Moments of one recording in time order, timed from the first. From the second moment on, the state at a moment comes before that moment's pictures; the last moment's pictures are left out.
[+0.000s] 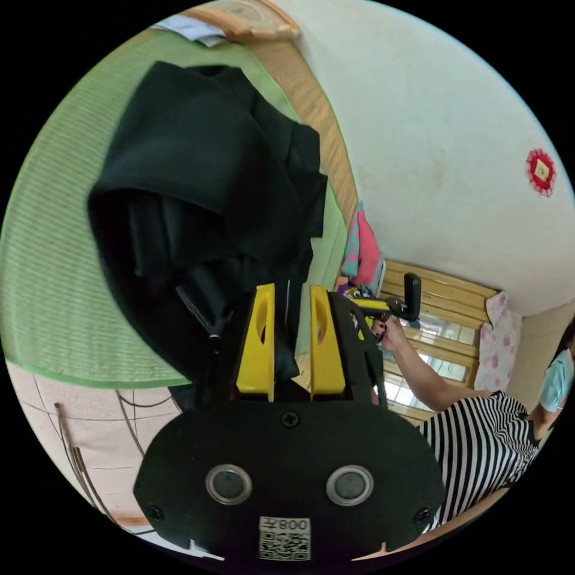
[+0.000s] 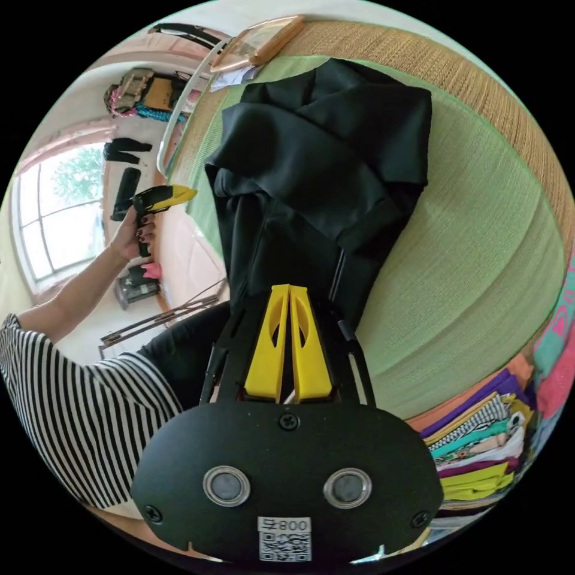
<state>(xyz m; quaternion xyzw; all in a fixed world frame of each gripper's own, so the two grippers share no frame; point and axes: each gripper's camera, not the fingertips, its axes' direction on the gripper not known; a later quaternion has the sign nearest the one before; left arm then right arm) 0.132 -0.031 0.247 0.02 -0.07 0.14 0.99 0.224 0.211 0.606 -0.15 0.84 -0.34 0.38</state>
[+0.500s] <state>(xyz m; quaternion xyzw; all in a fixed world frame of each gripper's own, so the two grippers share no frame) 0.046 -0.032 0.255 0.00 0.06 0.02 1.00 0.166 -0.051 0.563 -0.07 0.80 -0.32 0.50</state>
